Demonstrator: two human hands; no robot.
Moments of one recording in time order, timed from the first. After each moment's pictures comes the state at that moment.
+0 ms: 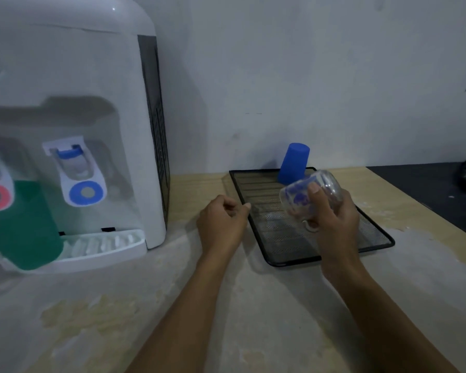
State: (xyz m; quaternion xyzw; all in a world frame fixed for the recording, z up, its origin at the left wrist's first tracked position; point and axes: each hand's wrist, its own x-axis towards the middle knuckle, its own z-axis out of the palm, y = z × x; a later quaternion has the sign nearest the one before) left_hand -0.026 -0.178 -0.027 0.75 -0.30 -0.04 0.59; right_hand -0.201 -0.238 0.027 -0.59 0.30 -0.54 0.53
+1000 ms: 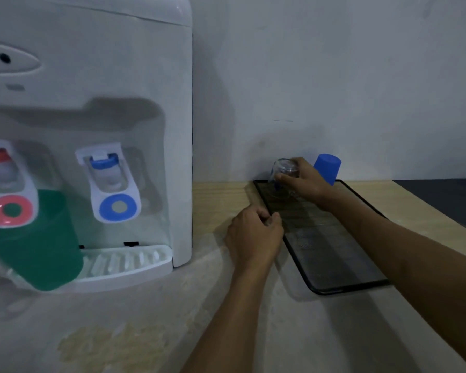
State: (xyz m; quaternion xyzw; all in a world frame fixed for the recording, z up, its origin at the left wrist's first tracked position) left_hand -0.015 -0.196 -0.024 0.81 -0.28 -0.03 0.52; right_hand -0.056 -0.403 0.027 -0.85 0.31 -0.24 0.36
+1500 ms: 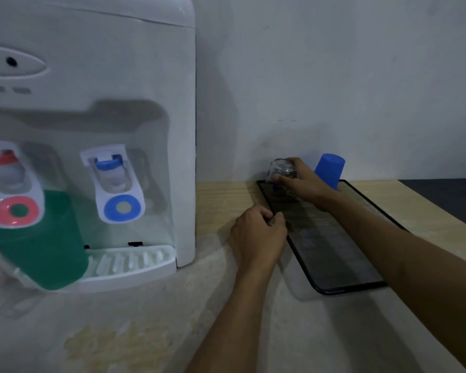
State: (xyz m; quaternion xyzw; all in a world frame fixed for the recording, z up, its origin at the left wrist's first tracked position) left_hand -0.014 -0.199 -0.026 0.80 -0.29 -0.04 0.52; right_hand -0.047 -0.400 0.023 -0.85 0.28 -0.22 0.39
